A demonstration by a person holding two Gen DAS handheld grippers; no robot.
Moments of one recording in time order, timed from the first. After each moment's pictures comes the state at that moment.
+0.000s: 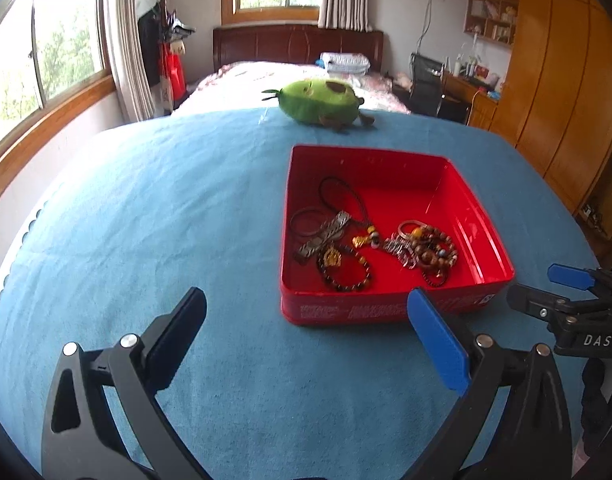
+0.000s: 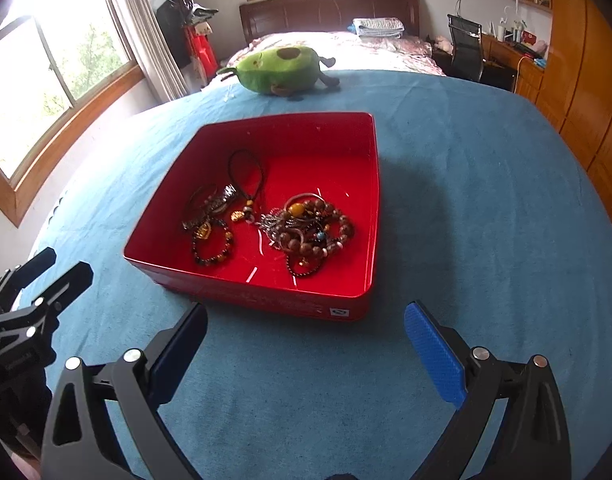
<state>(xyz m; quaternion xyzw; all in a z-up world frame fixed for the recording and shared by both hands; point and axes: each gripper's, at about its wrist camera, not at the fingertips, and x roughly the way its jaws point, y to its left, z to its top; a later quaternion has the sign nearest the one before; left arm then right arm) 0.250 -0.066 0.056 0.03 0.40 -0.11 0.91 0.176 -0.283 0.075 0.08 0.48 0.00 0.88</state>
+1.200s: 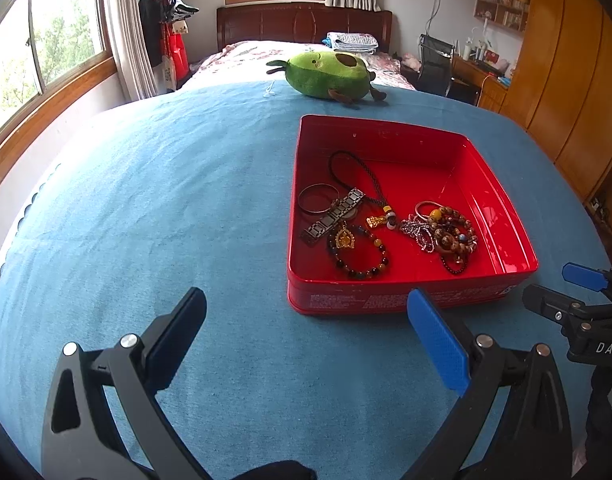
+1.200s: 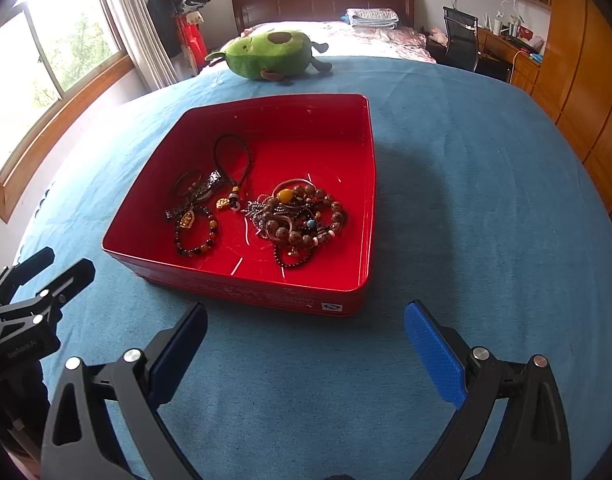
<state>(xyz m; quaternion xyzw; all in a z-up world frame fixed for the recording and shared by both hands) 0.264 -0.067 0.036 0.03 0.43 -0.10 0.90 0.182 -0.282 0.063 0.08 0.49 0.00 0.87</state>
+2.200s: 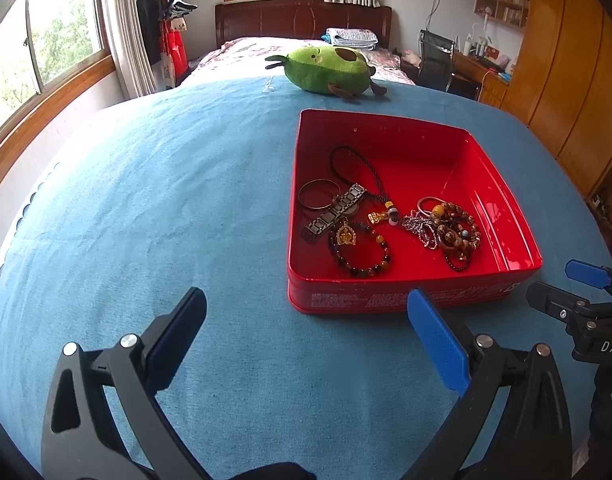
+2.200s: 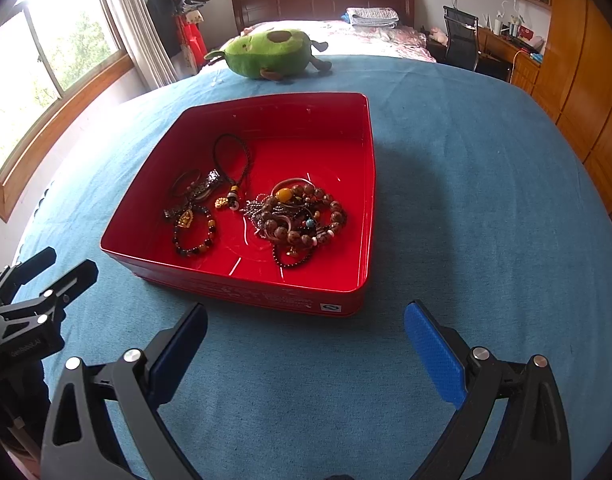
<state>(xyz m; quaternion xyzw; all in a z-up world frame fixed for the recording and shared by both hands) 0.265 -0.067 0.032 0.04 0.44 -0.10 0.89 0.182 -0.283 0.063 0.07 0.49 0.00 0.87</state>
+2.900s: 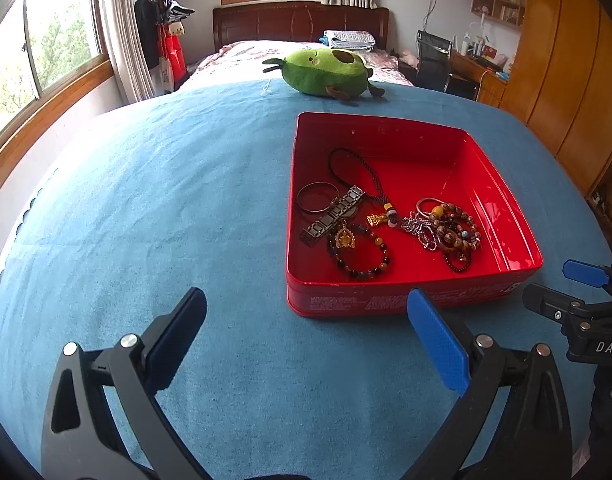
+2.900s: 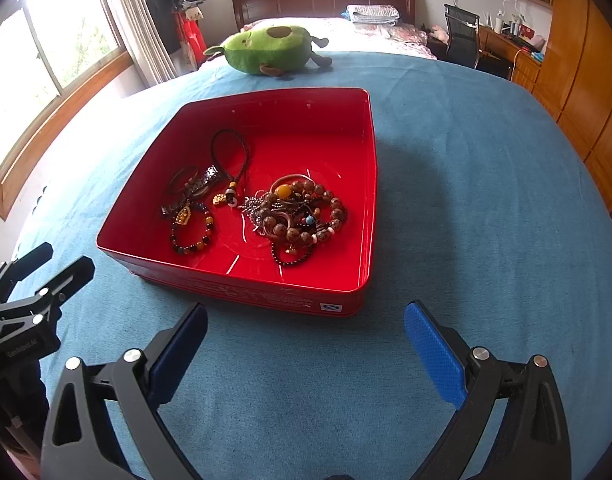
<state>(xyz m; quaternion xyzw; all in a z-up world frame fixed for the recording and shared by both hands) 0.266 -0.070 0.032 0.04 0.43 -0.10 0.90 0.184 -0.282 0.058 0.07 0.50 0.00 0.86</state>
